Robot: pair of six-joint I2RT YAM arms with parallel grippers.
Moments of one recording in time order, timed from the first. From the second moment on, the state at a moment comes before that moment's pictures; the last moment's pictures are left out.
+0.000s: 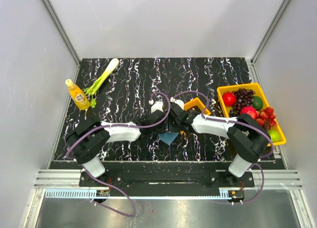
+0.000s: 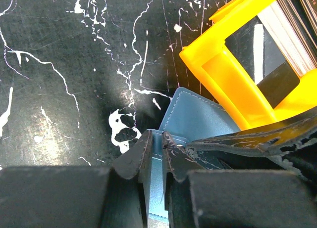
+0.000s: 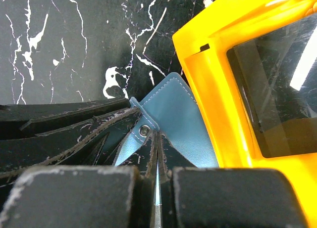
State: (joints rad) left arm -0.91 1.67 0.78 0.10 -0.26 -0.70; right arm 0.85 1.68 0.93 -0.21 0.15 0.72
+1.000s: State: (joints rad) left arm -0.93 1.65 0.66 0.31 -0.29 -0.68; right arm 0.92 1.74 0.98 -0.28 0.29 0.68
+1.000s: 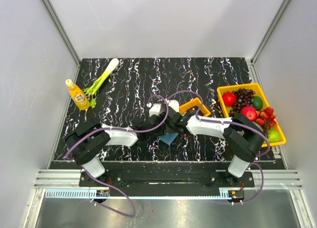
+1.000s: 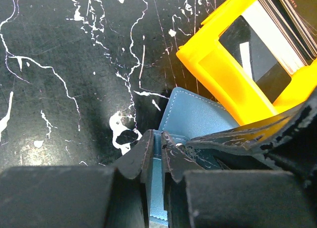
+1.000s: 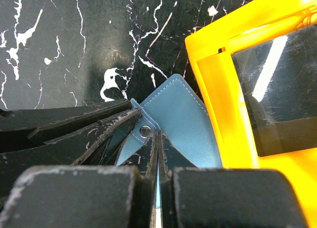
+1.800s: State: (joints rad) left arm -0.86 1.64 0.50 0.60 -0.12 -0.61; right arm 0.94 1.73 0.93 -0.22 0.31 0.76
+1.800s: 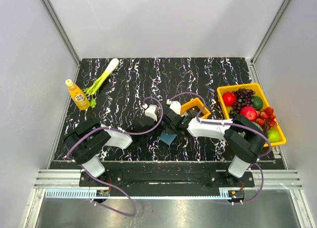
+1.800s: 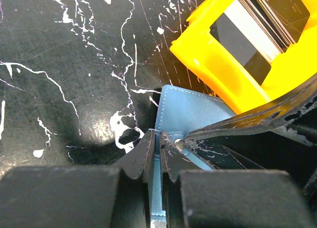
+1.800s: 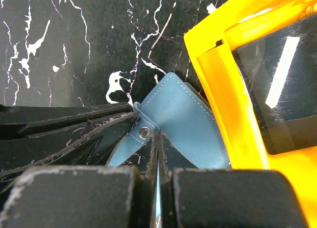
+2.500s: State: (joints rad) left arm -0.91 1.54 0.41 0.61 -0.07 -0.63; right arm 0.94 1.58 0.81 -0.17 0.20 0.79
